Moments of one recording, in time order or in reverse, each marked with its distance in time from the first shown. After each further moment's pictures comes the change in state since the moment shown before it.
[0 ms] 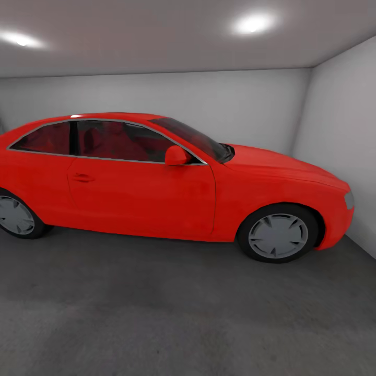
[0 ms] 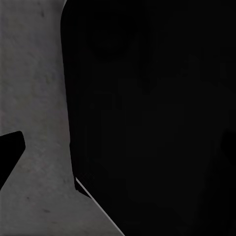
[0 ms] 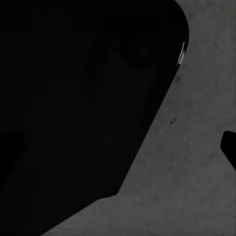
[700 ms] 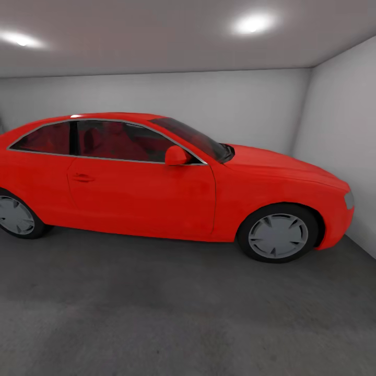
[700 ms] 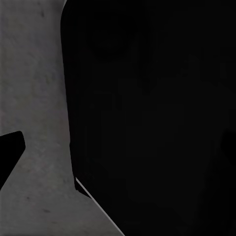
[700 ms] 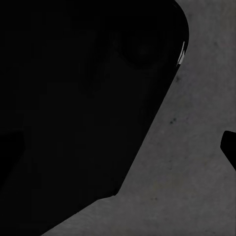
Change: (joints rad) left arm 0.000 0.000 0.000 0.000 0.000 0.000 0.000; right arm 0.000 0.000 0.000 0.000 0.000 0.000 0.000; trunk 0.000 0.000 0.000
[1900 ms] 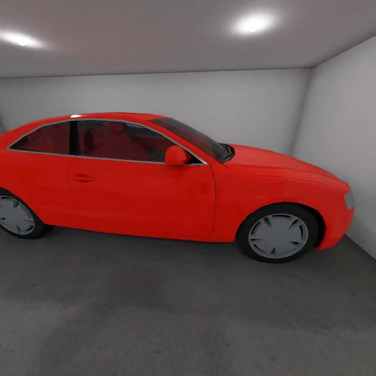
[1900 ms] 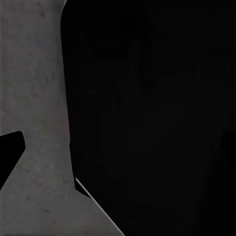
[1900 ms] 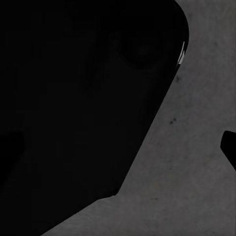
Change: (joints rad) left arm 0.000 0.000 0.000 0.000 0.000 0.000 0.000; right arm 0.000 0.000 0.000 0.000 0.000 0.000 0.000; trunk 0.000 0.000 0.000
